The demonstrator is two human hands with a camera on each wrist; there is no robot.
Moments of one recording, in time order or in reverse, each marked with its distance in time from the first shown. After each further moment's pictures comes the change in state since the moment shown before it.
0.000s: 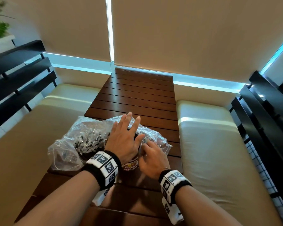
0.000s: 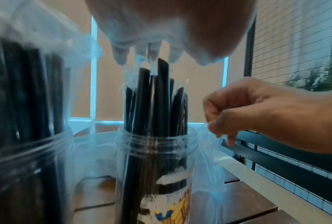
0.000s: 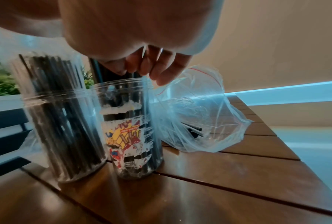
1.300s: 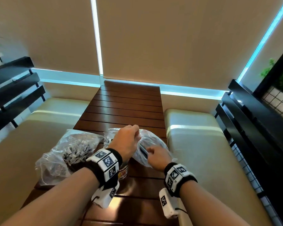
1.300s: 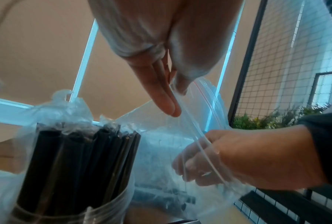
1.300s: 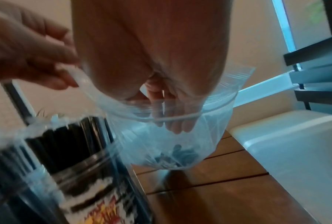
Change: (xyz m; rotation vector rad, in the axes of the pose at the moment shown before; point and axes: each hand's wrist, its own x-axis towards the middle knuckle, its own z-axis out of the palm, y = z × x) left_hand 0.026 0.054 -0.038 -0.345 0.082 0.043; right_hand 0.011 0.019 -0.069 0.215 -0.247 0.519
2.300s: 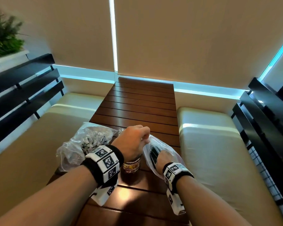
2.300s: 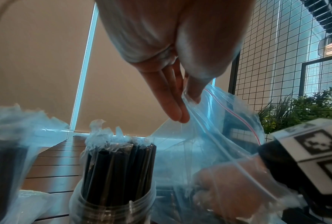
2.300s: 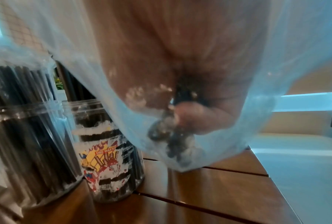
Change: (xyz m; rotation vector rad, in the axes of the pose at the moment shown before) left_hand -0.032 -0.005 -0.033 0.049 -0.126 0.138; right_hand -0.020 -0.019 0.022 -0.570 -0.089 0.148
